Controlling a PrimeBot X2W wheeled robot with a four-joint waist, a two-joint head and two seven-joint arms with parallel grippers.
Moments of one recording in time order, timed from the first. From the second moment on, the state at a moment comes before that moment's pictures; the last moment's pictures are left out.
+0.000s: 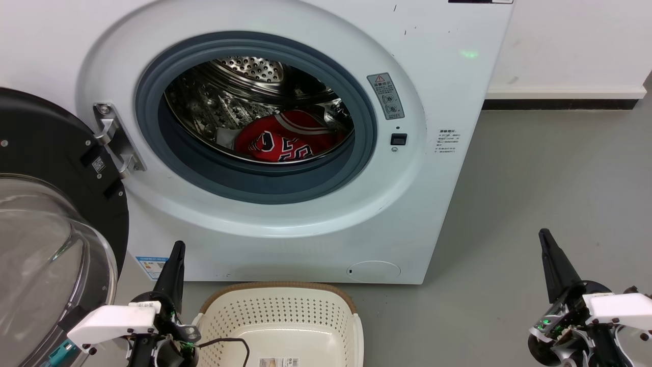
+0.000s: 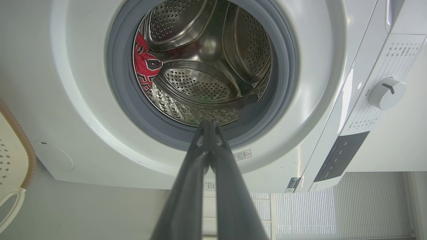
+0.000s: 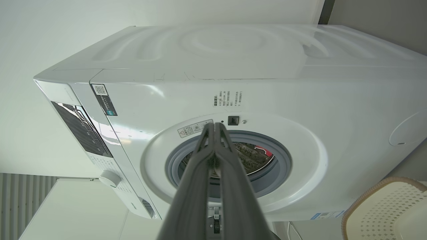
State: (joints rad) left arm -0.11 0.05 0.11 0.25 -1.61 -0.13 0.11; right arm -0.10 -0.05 -0.11 0.25 1.61 0.13 0.11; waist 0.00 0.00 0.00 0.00
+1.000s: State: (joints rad) left arm -0.11 0.05 0.11 0.25 -1.61 -0.13 0.11; right arm -0.10 -0.05 -0.11 0.25 1.61 0.13 0.11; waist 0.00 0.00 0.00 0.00
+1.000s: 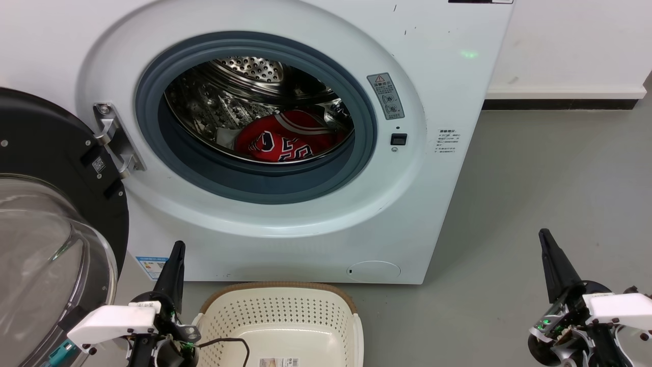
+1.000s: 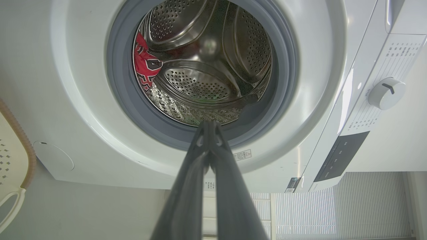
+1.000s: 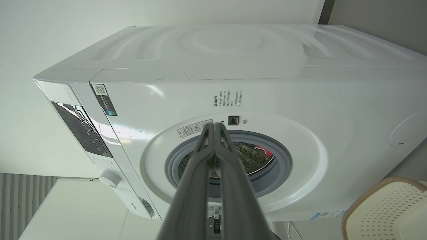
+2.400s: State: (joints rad) left arm -0.03 0.05 0.03 0.12 -1.04 0.00 -0.04; right arm -0.01 -0.05 -0.06 0.10 0.97 0.13 -0.04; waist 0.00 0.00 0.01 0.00
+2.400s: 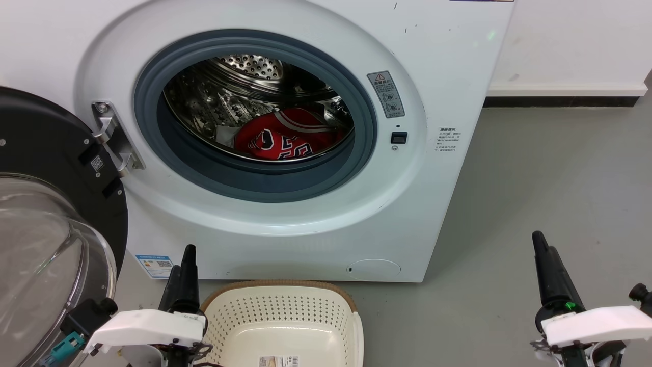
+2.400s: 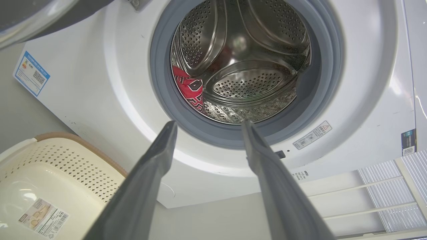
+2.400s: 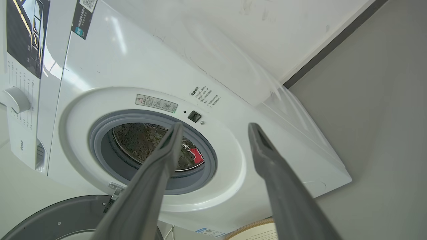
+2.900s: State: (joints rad) left arm 0.00 0.05 -0.01 0.09 -0.82 0.05 -0.09; right arm 0.02 -0.05 -0.04 0.06 0.70 0.13 -0.09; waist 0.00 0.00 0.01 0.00
